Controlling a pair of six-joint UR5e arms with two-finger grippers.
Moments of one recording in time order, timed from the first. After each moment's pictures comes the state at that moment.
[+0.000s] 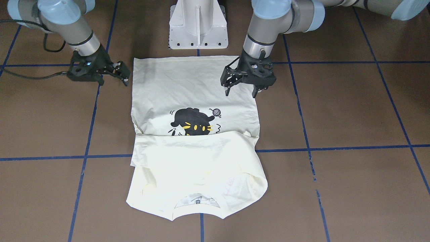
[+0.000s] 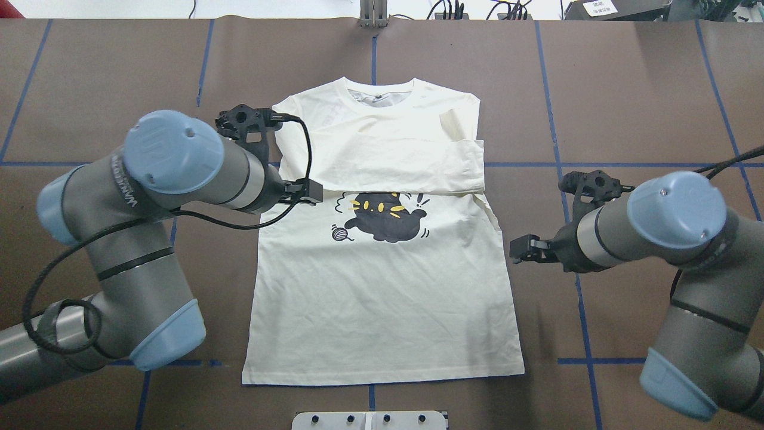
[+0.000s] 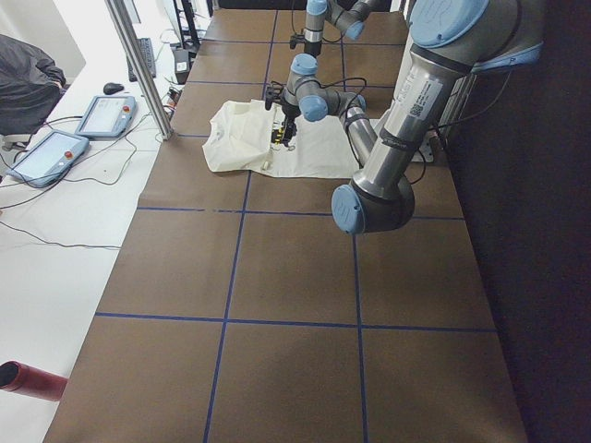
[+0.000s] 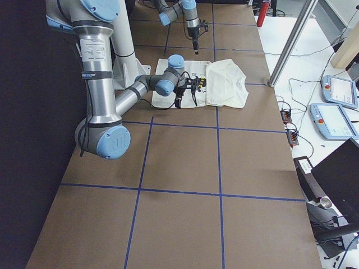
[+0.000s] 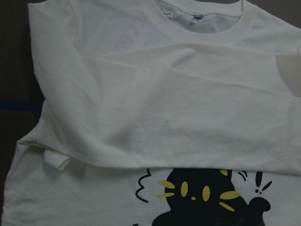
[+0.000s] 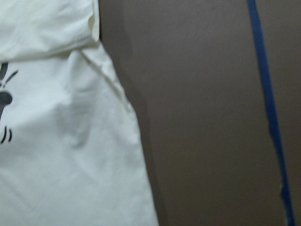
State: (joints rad) left arm -0.58 -2.05 -1.94 -1.68 -1.80 -1.20; right arm 0.50 -1.48 2.07 -1.31 1.88 1.39
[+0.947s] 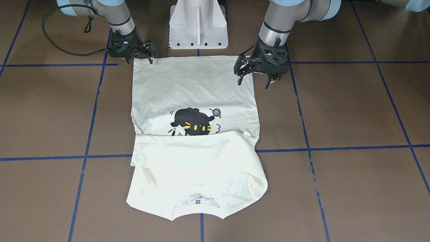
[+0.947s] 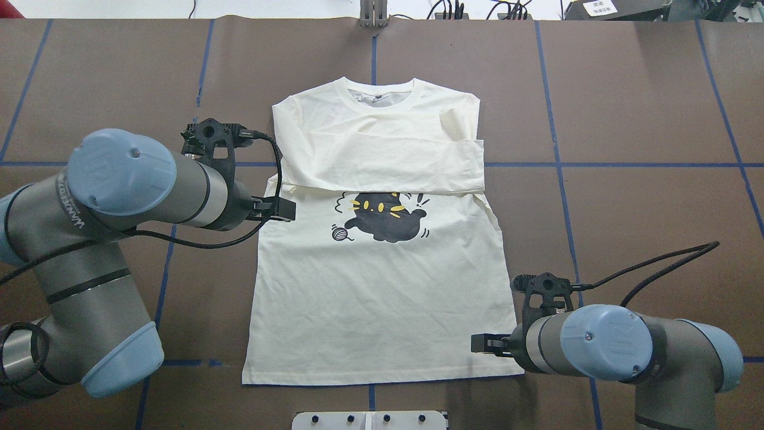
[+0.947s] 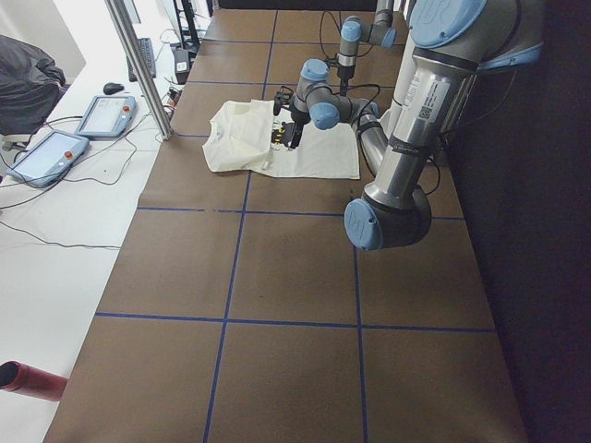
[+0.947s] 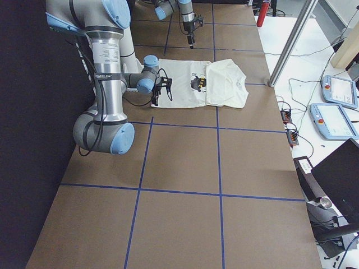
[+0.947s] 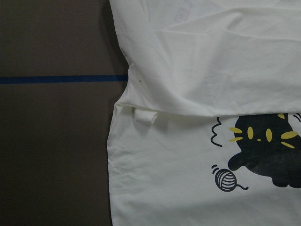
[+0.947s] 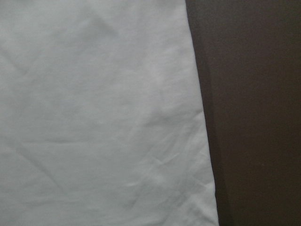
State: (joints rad) left arm -0.57 -1.99 -2.00 -1.69 -1.80 -1.16; right arm 0.21 -1.49 2.07 -1.32 1.70 1.53
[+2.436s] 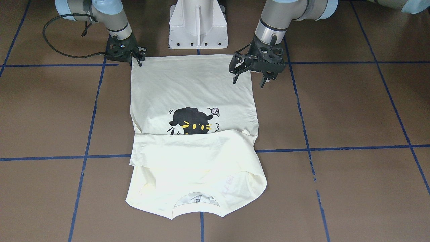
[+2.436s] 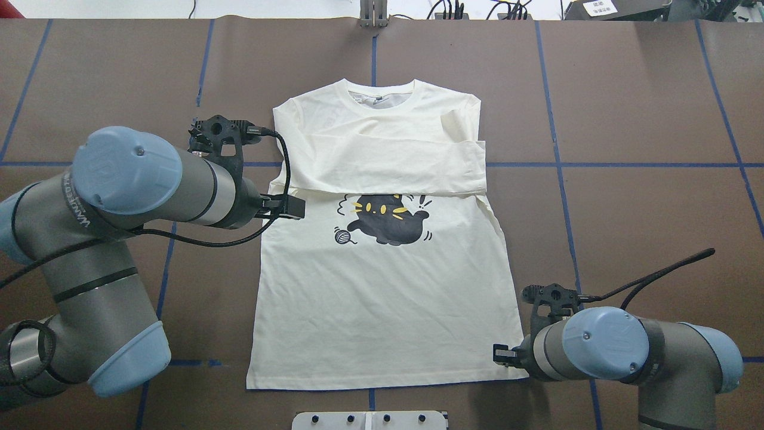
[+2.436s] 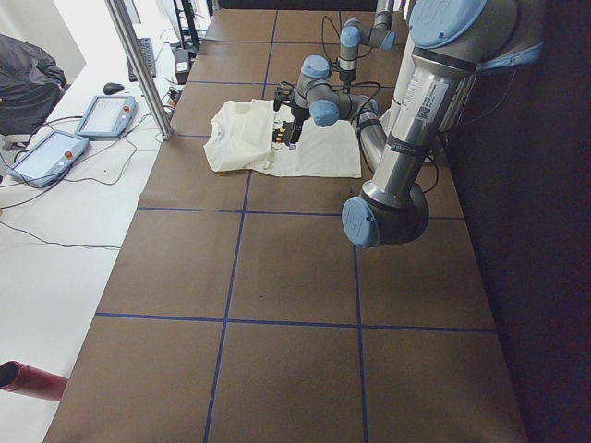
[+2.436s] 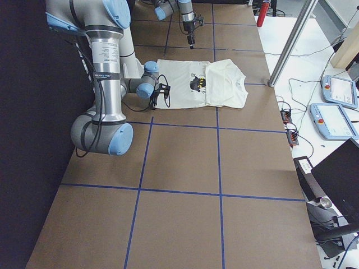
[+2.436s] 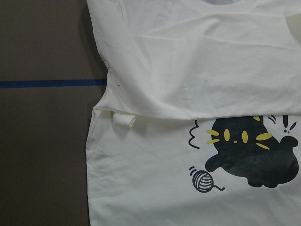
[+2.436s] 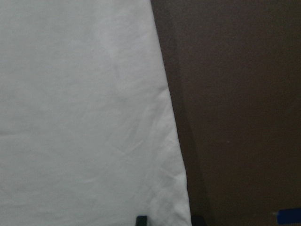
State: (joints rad) left arm -0.56 -2.01 -2.00 -1.70 -1.80 -1.17; right arm 0.21 -1.52 2.04 -1.31 1.76 1.56
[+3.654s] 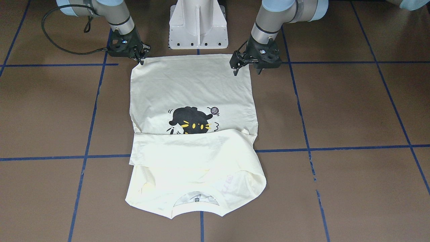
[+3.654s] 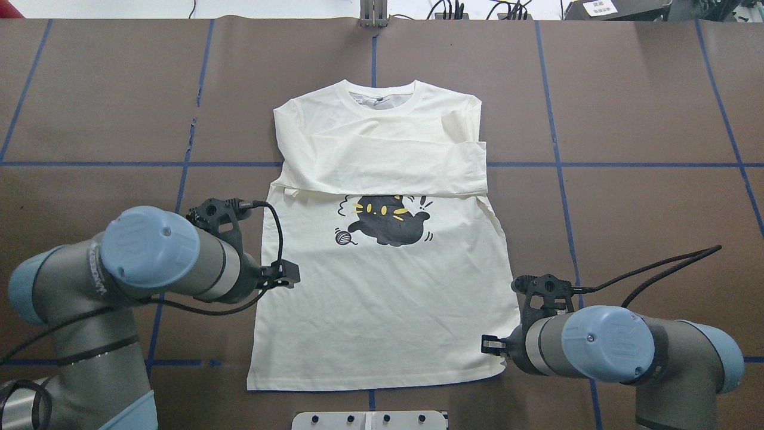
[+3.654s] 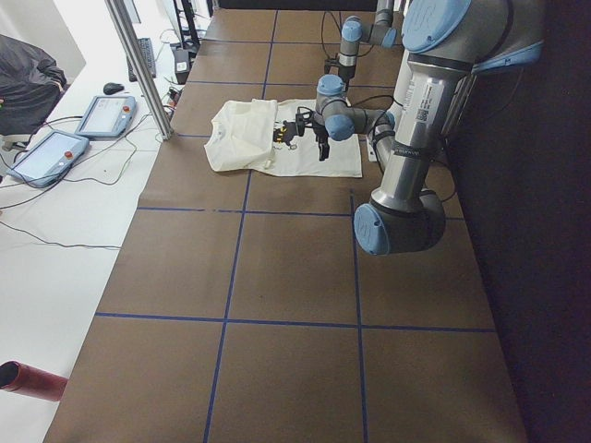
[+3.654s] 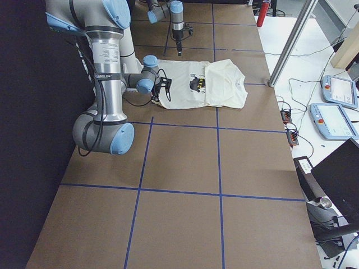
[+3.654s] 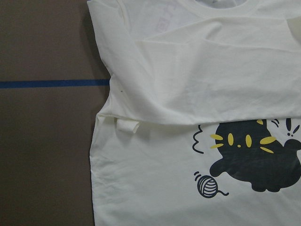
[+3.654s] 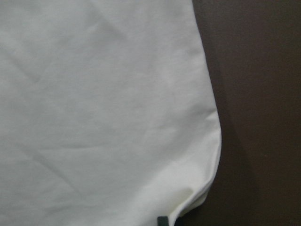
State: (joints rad) left arm -0.37 -1.90 -2.02 -1.69 -1.82 -1.57; right arm 0.21 -1.48 2.08 -1.31 1.70 1.57
